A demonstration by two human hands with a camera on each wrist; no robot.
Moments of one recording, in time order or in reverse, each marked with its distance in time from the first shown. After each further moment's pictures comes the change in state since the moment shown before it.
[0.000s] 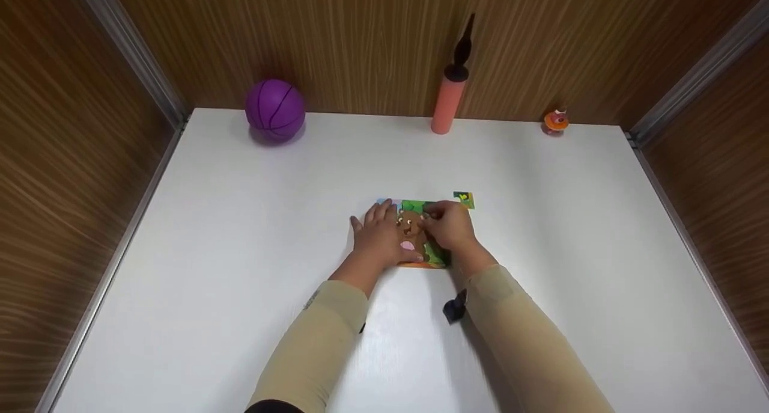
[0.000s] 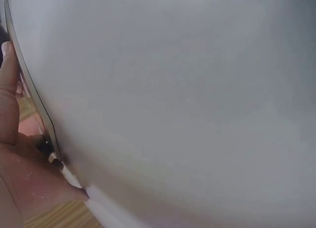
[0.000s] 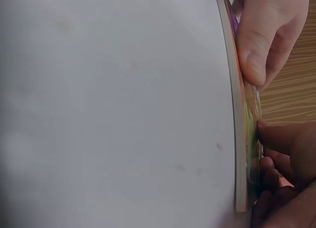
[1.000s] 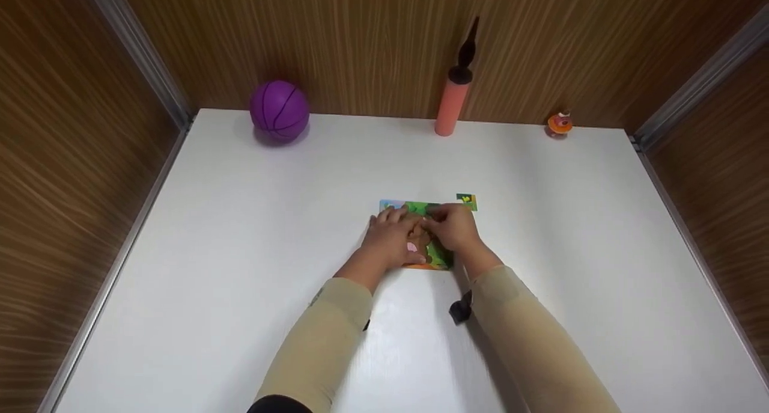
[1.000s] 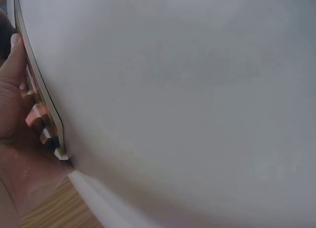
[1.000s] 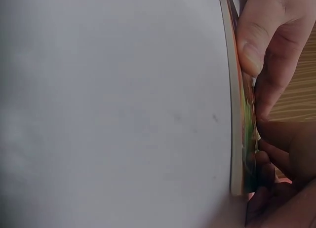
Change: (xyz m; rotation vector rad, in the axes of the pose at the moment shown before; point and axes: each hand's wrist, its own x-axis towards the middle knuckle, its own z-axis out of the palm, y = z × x) left_hand 0.000 0.001 -0.004 -0.026 -0.075 0.186; right_hand -0.003 0.000 -0.006 -0.042 -0.023 -0.072
